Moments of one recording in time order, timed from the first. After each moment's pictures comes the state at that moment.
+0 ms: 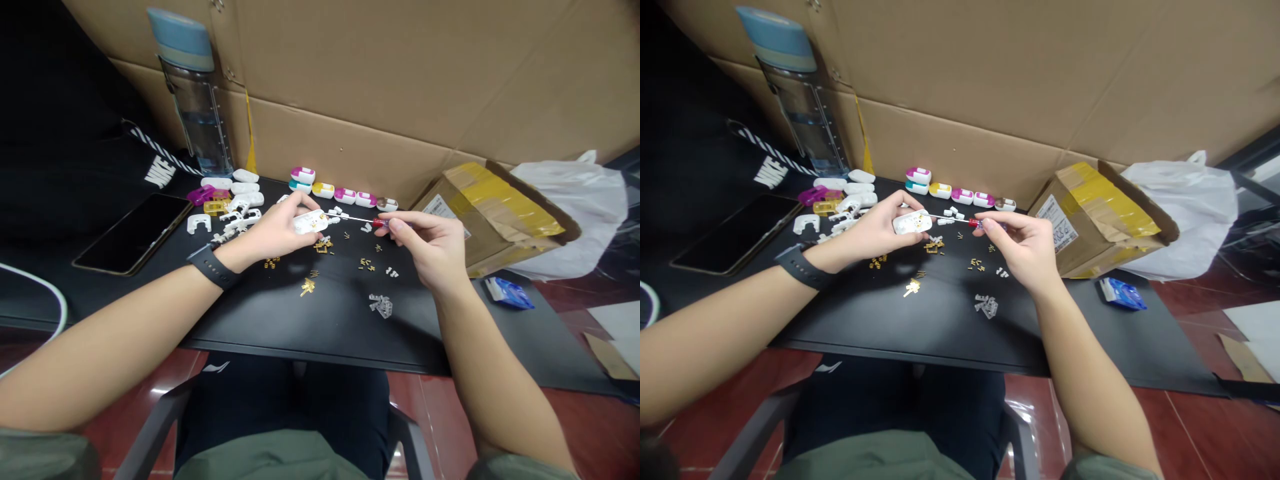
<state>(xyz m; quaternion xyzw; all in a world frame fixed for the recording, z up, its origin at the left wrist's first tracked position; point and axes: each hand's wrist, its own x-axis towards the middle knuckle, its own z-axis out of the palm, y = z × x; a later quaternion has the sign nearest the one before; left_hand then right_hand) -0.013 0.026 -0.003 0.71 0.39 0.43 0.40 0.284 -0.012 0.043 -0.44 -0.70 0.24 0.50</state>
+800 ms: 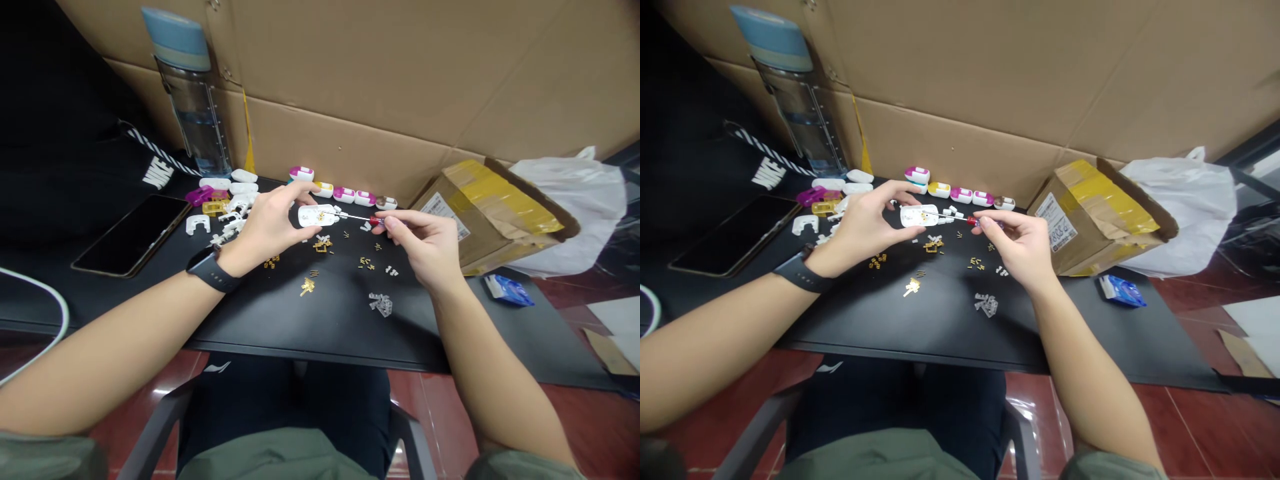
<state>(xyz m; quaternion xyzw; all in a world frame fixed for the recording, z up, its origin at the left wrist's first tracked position) -0.013 0.016 0.014 0.77 0.40 0.47 0.15 0.281 -0.010 0.042 -0.45 -0.70 0.23 0.50</state>
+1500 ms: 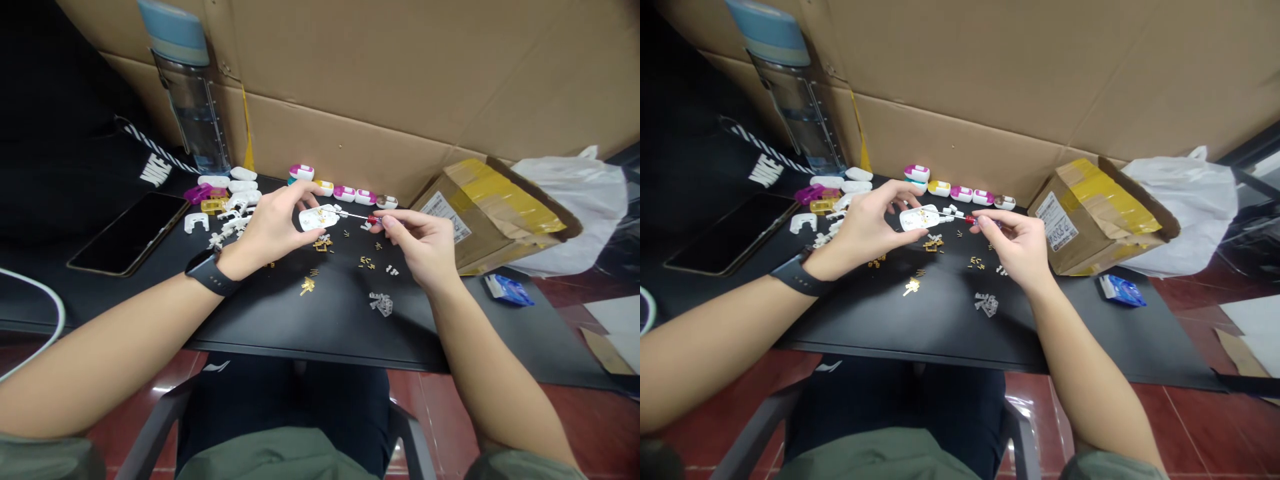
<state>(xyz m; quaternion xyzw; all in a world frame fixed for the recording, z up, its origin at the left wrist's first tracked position) -0.010 0.019 0.006 0.79 0.35 0.49 0.08 0.276 -0.010 0.039 -0.47 -0.69 0.25 0.49</state>
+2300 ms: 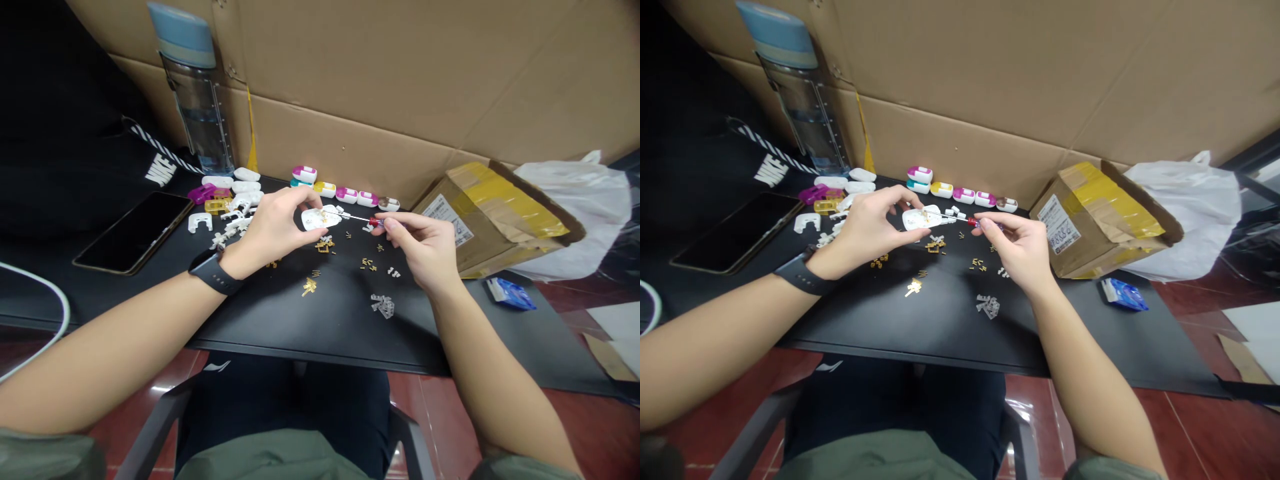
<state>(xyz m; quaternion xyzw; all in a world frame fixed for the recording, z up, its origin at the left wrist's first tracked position) -0.009 0.017 0.010 0.79 0.39 0.48 0.05 0.277 -0.009 0.037 -0.47 -0.69 0.25 0.49</state>
